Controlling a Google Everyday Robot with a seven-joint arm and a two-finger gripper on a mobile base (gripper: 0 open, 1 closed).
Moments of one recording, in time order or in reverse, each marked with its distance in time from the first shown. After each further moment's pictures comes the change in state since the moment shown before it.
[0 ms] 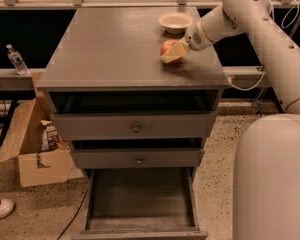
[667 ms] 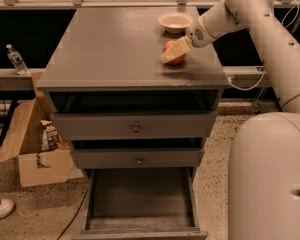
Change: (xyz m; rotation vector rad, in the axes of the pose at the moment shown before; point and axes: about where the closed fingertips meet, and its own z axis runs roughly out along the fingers) arm -0.003 -0.002 -0.008 -0.004 0.018 0.015
